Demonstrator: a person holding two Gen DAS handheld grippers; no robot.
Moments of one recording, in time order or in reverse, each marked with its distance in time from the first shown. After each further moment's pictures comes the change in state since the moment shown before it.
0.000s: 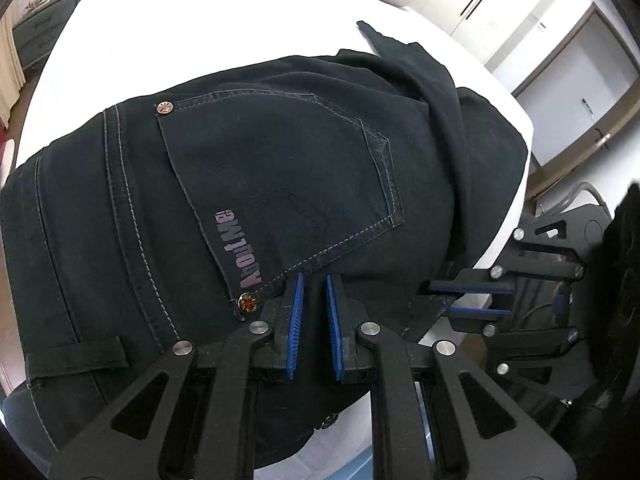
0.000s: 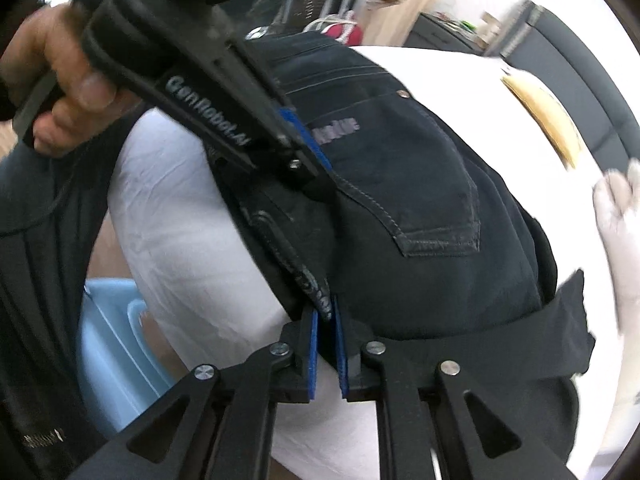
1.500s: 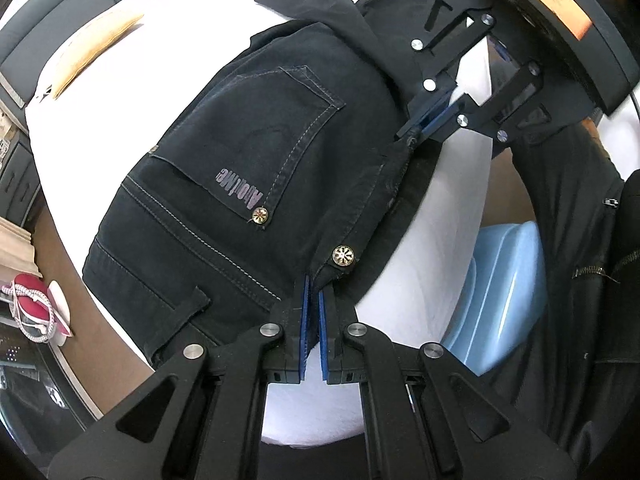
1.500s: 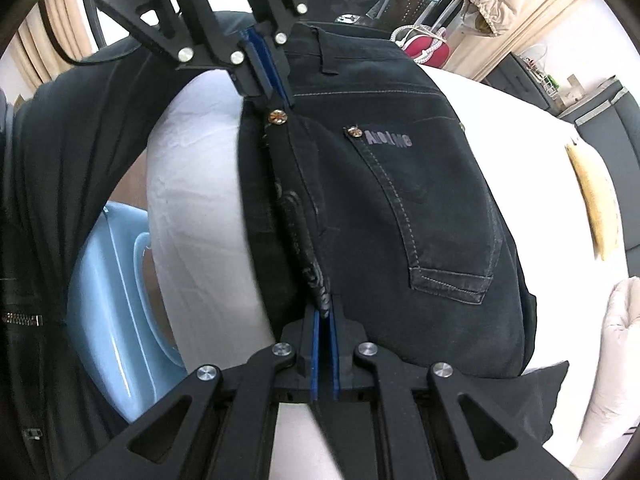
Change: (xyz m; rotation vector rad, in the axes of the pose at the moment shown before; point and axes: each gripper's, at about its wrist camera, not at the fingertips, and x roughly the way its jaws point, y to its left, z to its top) left arm -0.043 -0.020 -0.030 0.551 0.134 0.168; right arm -0.020 -0.016 0.011 -0.402 0.065 0.082
